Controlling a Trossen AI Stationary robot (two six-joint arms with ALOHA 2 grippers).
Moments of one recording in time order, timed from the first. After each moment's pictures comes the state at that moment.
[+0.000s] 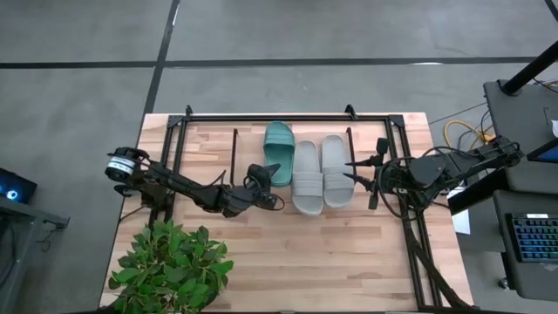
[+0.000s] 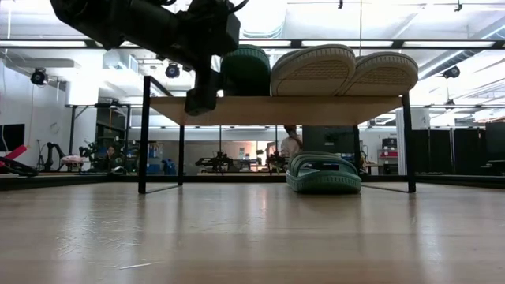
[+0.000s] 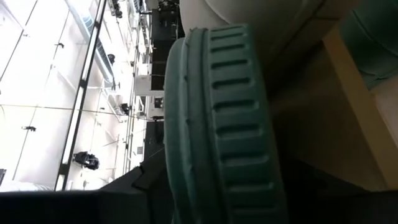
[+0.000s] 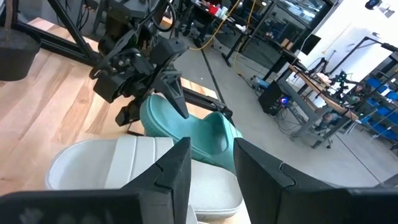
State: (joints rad) left arm -0.21 1.64 0.79 0.67 -0.98 1.32; right arm 0.36 0.79 0.85 -0.31 0.59 -0.37
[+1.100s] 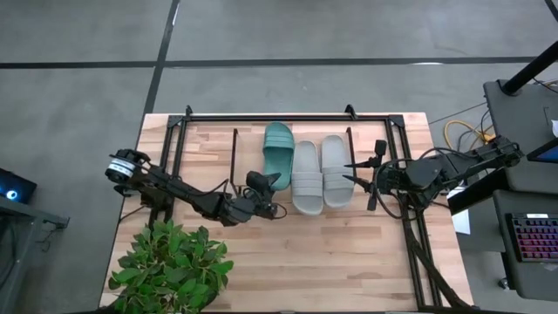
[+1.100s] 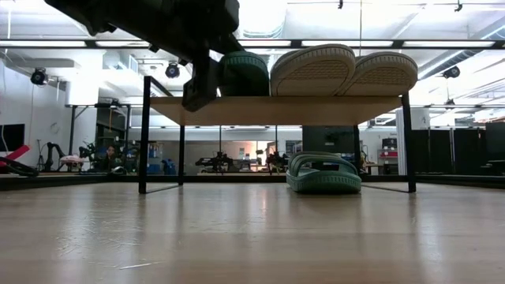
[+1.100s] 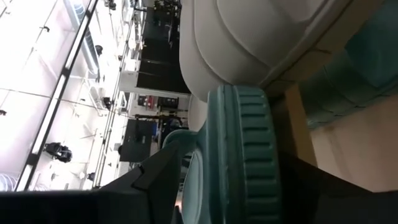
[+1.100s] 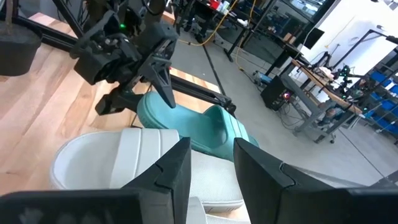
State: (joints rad) left arm -0.30 1.63 0.84 0.58 -1.03 1.13; right arm 0.36 0.79 0.83 -0.31 0.59 -0.34
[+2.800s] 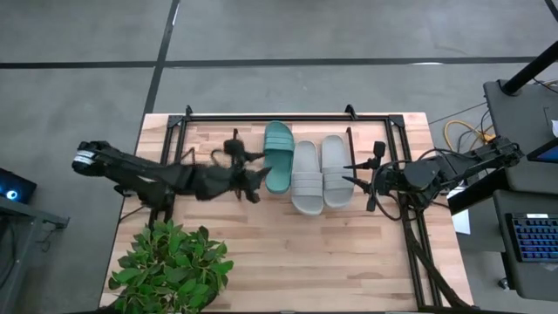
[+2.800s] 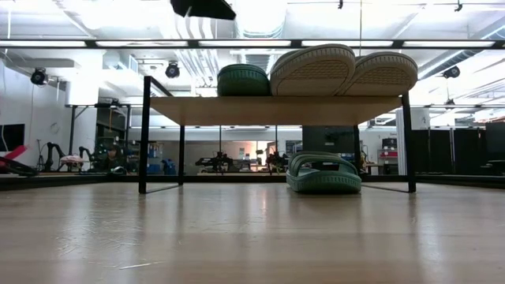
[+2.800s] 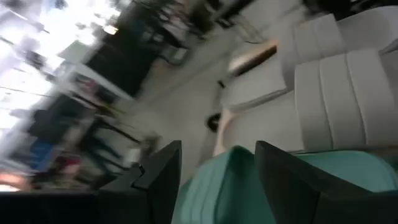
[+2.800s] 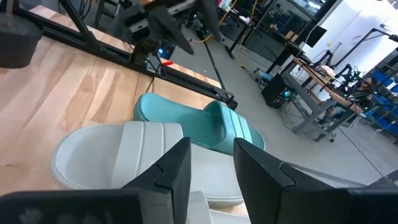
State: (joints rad) left arm -0.20 1.26 1.00 0.02 -0.77 0.58; right arm 0.36 0.79 0.81 -0.31 0.59 -0.34
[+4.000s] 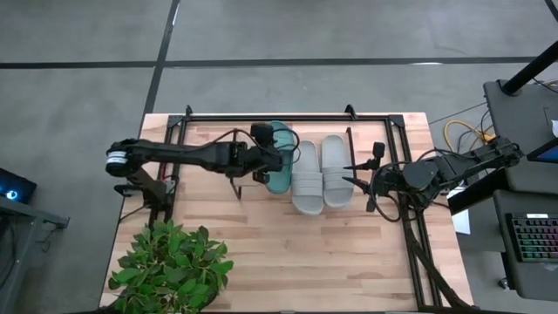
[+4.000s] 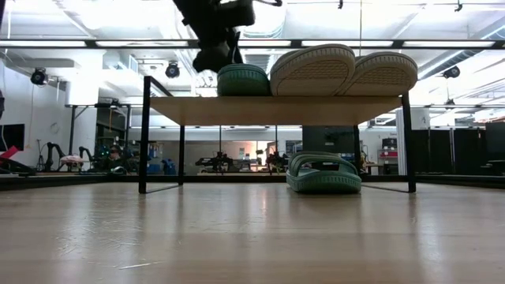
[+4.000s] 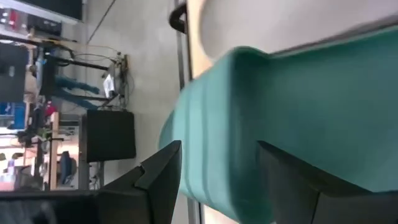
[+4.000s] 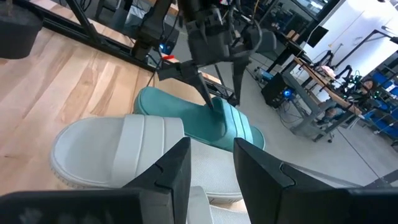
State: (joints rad) left arm 0.04 1.59 1.37 -0.57 -0.66 0.59; right arm 0.36 0.79 0.80 -0.32 0.59 -0.36
